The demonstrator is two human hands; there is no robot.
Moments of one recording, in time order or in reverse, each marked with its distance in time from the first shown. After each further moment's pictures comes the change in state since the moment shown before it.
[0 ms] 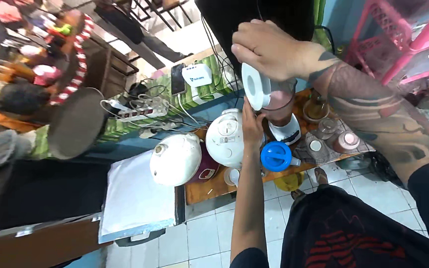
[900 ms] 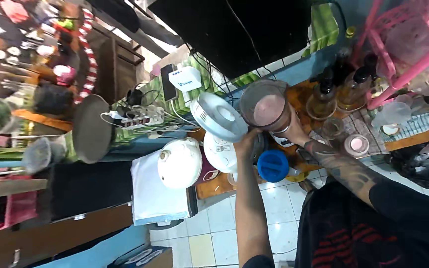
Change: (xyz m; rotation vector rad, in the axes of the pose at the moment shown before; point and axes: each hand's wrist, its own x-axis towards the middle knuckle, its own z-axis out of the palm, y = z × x) left_hand 0.003 0.018 0.009 -0.503 0.031 -0.617; right_hand -0.158 0.127 0.301 0.728 0.379 0.725
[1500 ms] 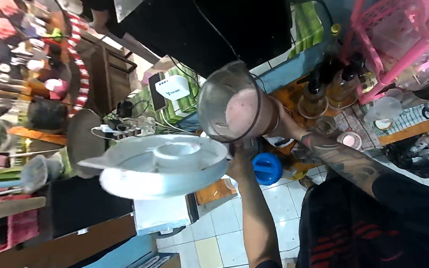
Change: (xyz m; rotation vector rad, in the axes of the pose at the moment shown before) left_hand -0.053 0.077 0.041 -0.155 0.377 0.259; right_hand 0.016 -0.063 -0.041 0.225 -0.231 -0.224
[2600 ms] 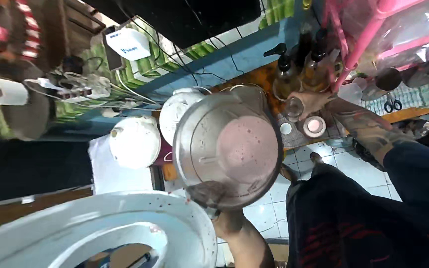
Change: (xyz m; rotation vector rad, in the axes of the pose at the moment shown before) left_hand -0.193 0.130 0.001 -0.037 0.128 0.004; right_hand -0.075 0.063 -0.202 -0.592 -0.646 0.310
